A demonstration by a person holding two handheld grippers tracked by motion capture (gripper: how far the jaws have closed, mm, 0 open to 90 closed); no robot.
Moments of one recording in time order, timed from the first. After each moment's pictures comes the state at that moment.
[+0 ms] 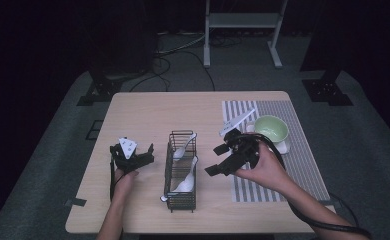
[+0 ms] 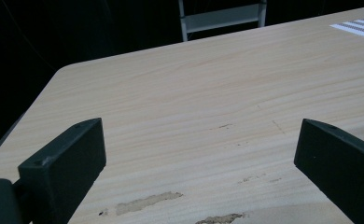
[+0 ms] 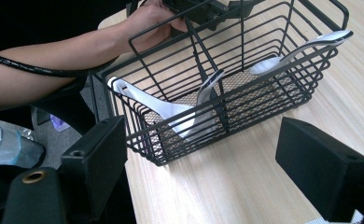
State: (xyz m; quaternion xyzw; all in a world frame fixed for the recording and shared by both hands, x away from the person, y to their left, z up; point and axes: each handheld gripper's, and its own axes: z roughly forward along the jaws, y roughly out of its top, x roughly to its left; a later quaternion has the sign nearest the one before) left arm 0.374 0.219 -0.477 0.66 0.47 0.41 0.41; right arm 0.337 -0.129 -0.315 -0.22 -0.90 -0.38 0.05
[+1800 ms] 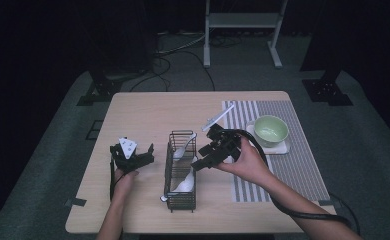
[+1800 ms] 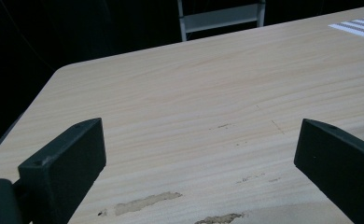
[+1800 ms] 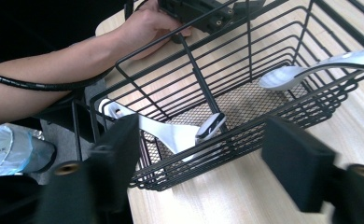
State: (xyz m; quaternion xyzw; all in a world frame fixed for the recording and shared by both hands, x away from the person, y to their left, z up) left arm 0.374 0.219 -0.477 0.66 0.47 0.41 0.42; right arm 0.359 -0.092 -0.324 -0.23 -0.90 -0.36 0.09
